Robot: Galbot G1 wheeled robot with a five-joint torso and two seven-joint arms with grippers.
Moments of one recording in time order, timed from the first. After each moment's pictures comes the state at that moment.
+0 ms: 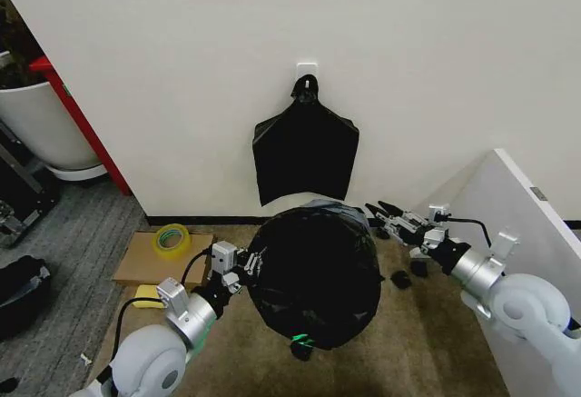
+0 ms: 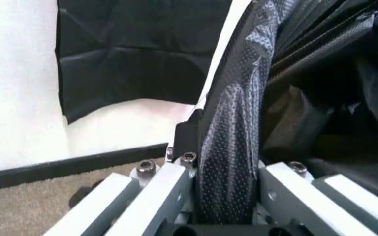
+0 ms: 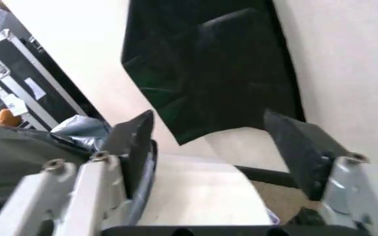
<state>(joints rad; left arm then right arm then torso) 1.41 -0.90 -0.25 -2.19 -0.72 0.08 0.01 -1.36 0.69 0.54 2.03 1.23 -0.18 -0.25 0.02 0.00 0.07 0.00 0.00</state>
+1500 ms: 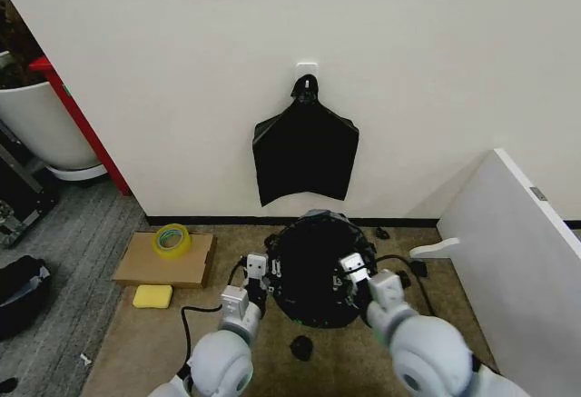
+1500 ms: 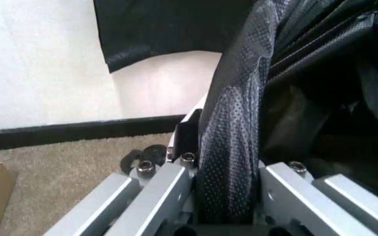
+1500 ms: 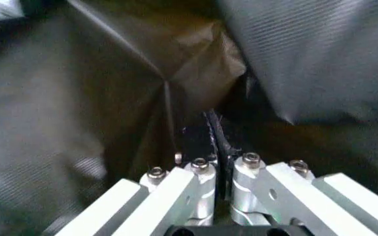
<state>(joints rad) 1.28 -1.13 0.03 -2.01 -0.39 0.14 -0.36 -1.18 1.02 -0.02 2.17 0.45 -0.74 0.37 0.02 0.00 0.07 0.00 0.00</state>
